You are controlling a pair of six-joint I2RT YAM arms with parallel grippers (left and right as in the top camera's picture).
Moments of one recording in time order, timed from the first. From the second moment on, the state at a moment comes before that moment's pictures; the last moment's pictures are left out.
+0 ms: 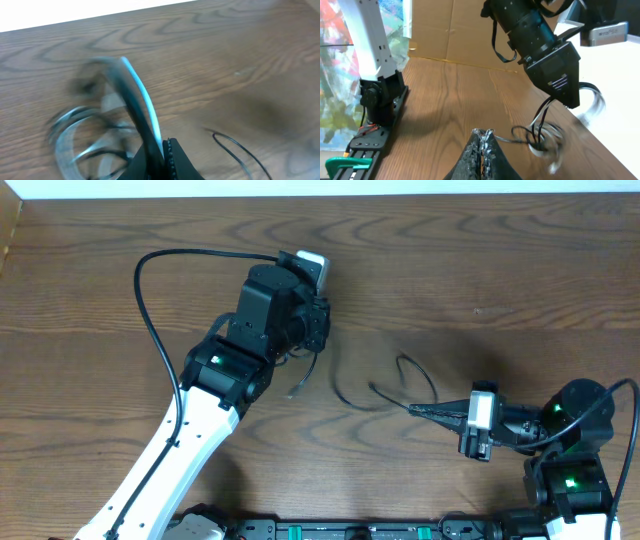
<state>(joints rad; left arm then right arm) -0.47 1.31 1.19 -0.51 0.09 -0.16 0.08 0.70 0.52 0.05 -1.33 -0.33</state>
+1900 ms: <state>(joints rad) -0.47 1.31 1.19 -0.46 0.59 0.02 0.08 0.99 0.52 -0.12 -0.60 0.02</state>
